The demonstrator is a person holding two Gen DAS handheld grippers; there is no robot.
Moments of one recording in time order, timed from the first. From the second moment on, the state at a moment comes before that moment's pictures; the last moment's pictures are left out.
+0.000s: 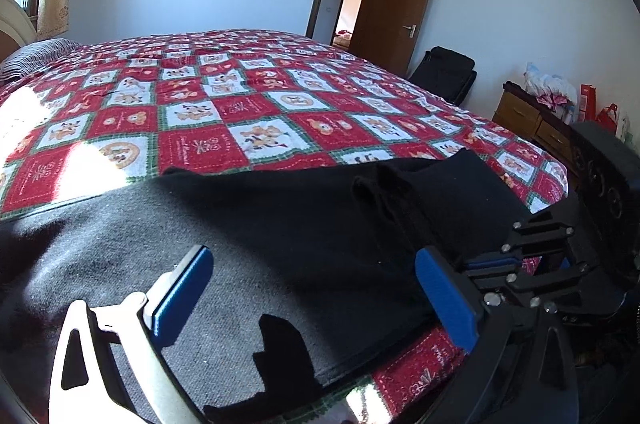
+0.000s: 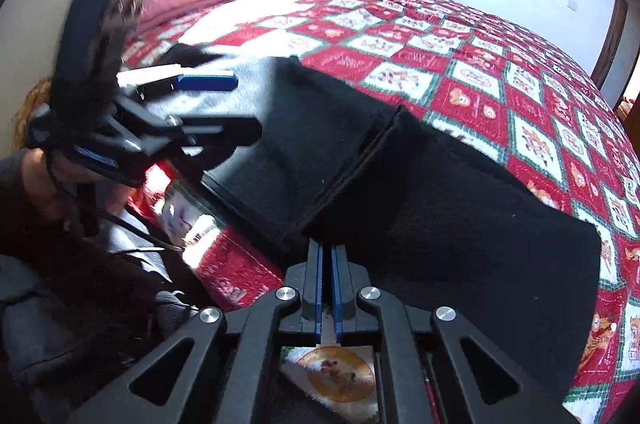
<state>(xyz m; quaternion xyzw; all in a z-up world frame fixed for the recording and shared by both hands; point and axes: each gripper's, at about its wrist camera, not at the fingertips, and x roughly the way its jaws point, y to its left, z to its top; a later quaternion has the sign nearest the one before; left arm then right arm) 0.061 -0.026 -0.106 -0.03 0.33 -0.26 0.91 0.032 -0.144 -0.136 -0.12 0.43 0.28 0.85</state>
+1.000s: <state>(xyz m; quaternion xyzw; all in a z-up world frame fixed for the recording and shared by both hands) 0.100 -0.085 -0.091 -0.06 0.37 -0.33 0.87 0.053 -0.330 -0.106 0.13 0.36 0.10 0.92</state>
